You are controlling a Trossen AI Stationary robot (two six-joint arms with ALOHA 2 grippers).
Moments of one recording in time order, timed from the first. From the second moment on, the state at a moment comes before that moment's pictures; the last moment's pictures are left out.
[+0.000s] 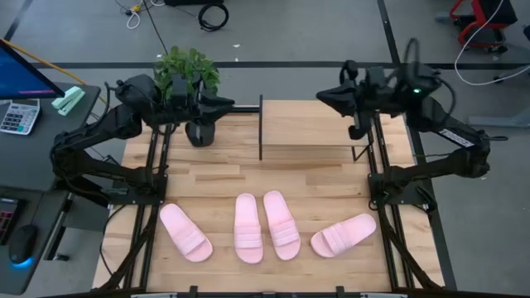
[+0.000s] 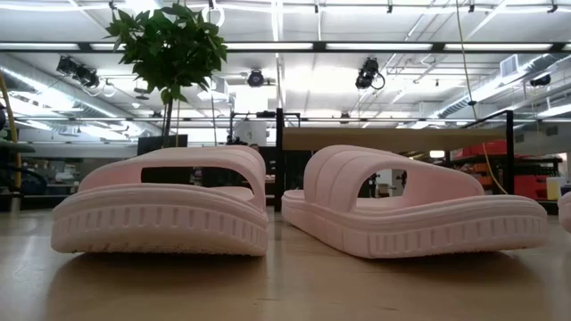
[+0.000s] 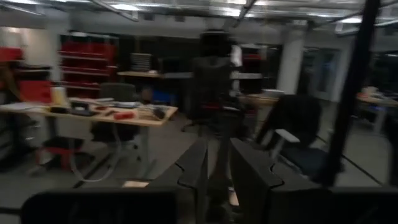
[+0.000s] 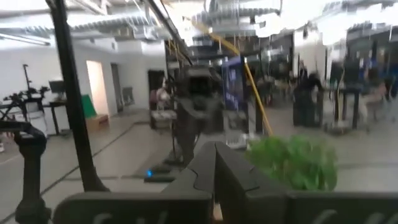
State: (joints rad) left arm 0.21 1.12 1.42 -0.14 0.15 -0.10; right arm -0.32 1.14 1.48 -0.16 -0.34 0.15
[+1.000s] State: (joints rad) left arm 0.02 1.26 1.42 -0.53 0.19 -0.15; right arm -0.13 1.32 1.48 -0.61 -0.42 0.12
